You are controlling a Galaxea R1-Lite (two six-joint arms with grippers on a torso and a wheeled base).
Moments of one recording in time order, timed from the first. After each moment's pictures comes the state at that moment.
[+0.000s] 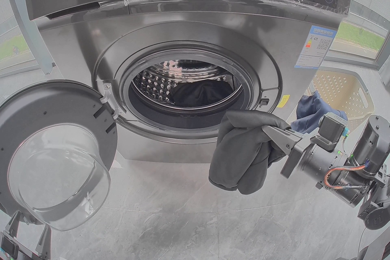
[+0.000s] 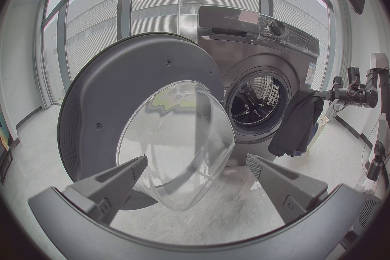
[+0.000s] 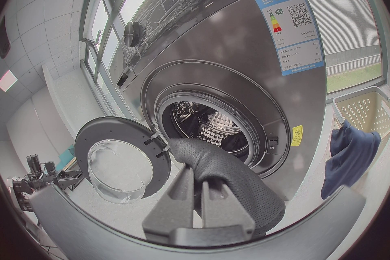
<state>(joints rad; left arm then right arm) 0.00 0.02 -0.02 0.01 0.02 -0.04 0.75 1.57 -0.41 -1.23 -0.10 0.20</state>
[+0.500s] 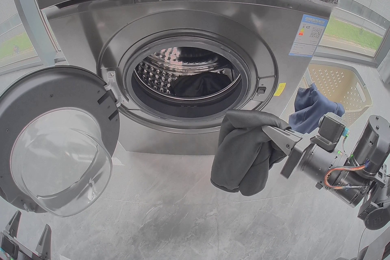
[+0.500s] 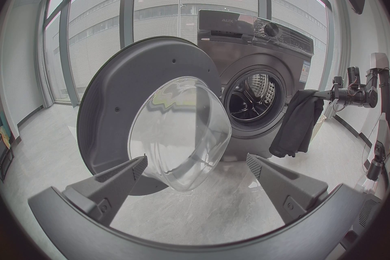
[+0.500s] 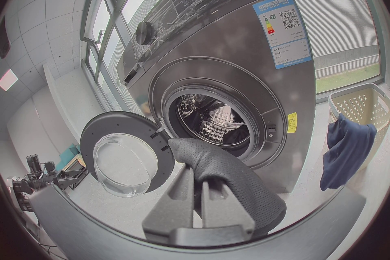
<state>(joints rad) 0.00 0.02 -0.02 0.01 0.02 -0.04 0.74 1.57 -0.41 -1.23 -0.10 0.20</state>
